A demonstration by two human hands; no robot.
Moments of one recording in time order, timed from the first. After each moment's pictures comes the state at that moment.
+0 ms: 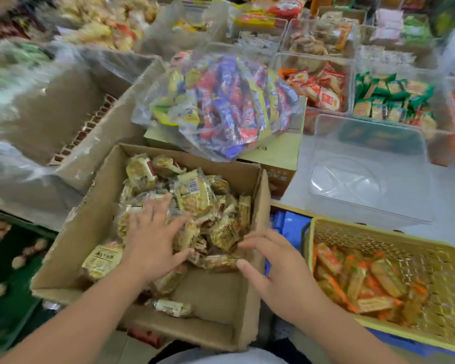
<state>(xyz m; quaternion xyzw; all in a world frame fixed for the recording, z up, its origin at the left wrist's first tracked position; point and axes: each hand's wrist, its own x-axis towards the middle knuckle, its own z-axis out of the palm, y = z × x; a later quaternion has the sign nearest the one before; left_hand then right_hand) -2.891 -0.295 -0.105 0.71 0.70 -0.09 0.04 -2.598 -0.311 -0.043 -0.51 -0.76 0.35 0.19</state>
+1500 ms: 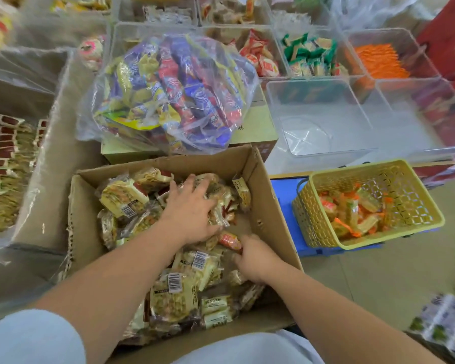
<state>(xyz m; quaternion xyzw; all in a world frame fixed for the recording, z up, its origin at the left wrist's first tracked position) -2.889 -0.178 -0.112 0.89 0.41 -0.17 0.07 -2.732 -0.303 -0.135 -0.75 -0.52 0.42 -0.06</state>
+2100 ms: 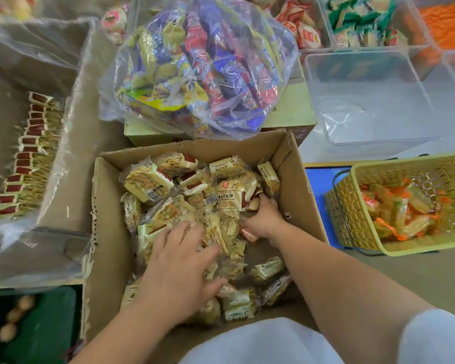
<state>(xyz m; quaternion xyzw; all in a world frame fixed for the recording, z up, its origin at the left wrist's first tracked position) -2.963 -0.287 -0.071 0.87 0.46 -0.12 0.12 -2.734 -0.227 -0.202 -0.79 -0.40 0.46 0.08</state>
